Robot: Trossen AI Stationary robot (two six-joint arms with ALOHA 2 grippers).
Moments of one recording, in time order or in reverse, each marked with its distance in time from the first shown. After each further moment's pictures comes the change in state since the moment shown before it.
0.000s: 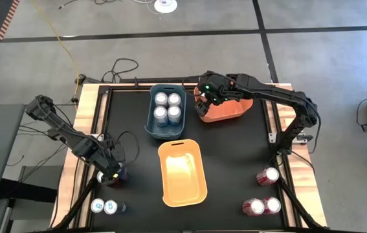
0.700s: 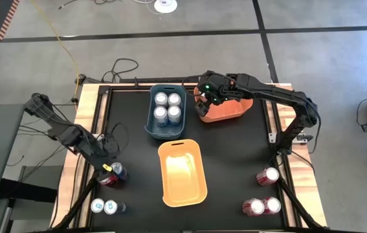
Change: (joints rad) left arm 0.000 -0.185 0.000 0.073 0.009 -0.087; right arm -0.011 0.000 0.000 0.001 -0.018 -0.033
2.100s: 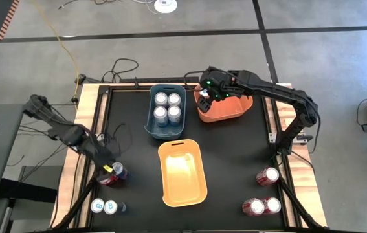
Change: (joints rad) left arm 0.041 0.022 0.001 -0.015 0.071 0.051; right arm -0.047 0.000 0.000 -0.022 0.000 -0.025
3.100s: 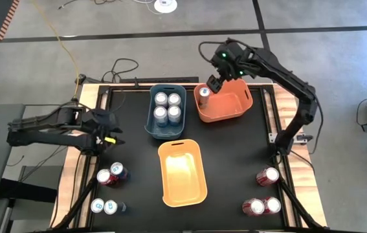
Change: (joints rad) left arm 0.678 -0.262 -0.061 0.028 0.026 0.565; right arm -0.151 0.015 0.305 -0.212 -0.066 -0.145
